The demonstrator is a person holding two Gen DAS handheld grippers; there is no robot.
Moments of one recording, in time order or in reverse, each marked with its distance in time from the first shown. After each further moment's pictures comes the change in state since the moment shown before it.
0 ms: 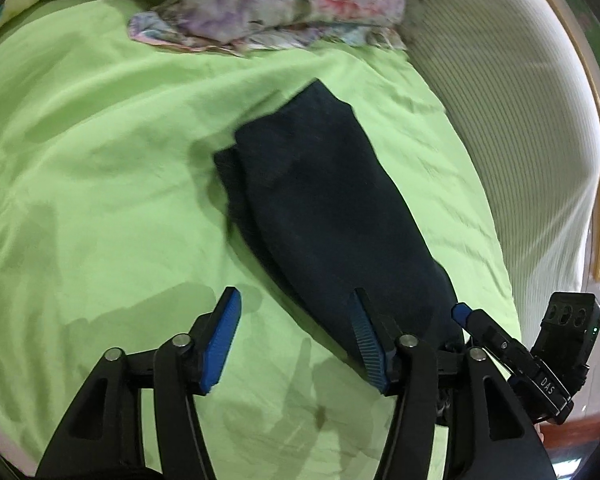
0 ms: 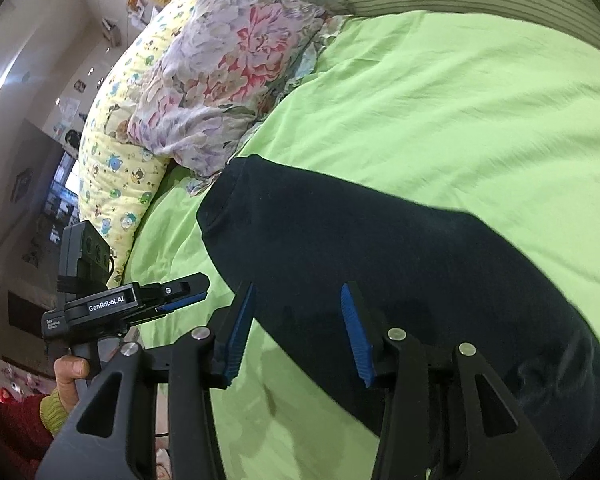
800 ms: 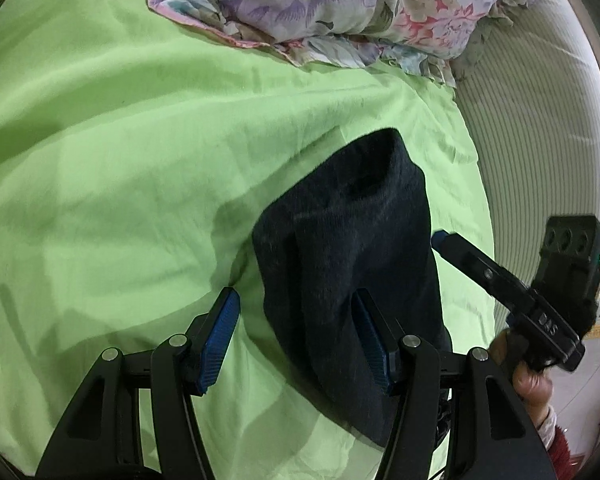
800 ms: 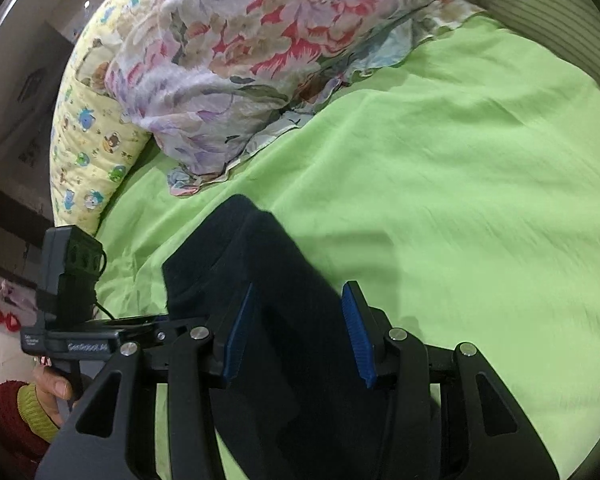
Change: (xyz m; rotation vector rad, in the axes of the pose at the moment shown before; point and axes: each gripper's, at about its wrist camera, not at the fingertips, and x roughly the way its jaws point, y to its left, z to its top) left arm 0.037 0.042 0.047 -0.152 0.017 -0.062; right arm 0.126 0.031 0.115 -0.290 0.237 -0.006
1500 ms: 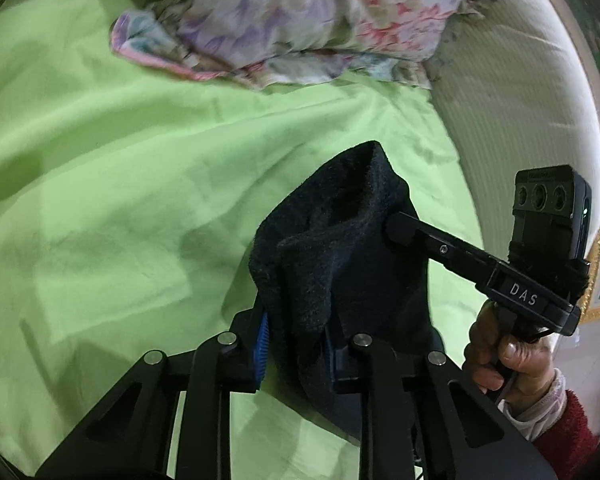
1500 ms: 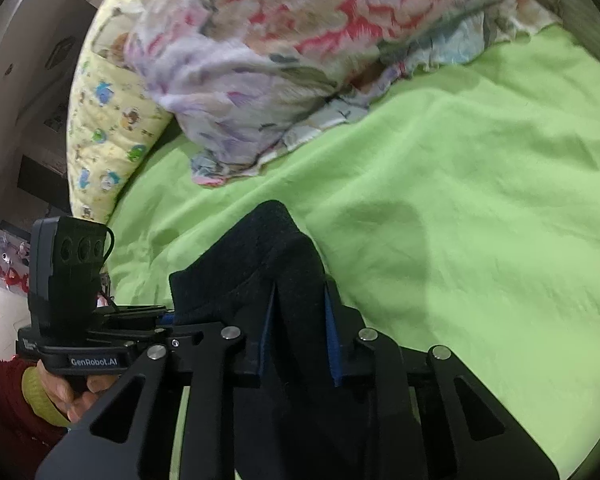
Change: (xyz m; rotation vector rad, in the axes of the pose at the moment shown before) left arm -0.008 -0.019 0.004 0.078 -0.046 -0.032; right arm 0.018 0.016 0.020 -0.090 0.070 0.107
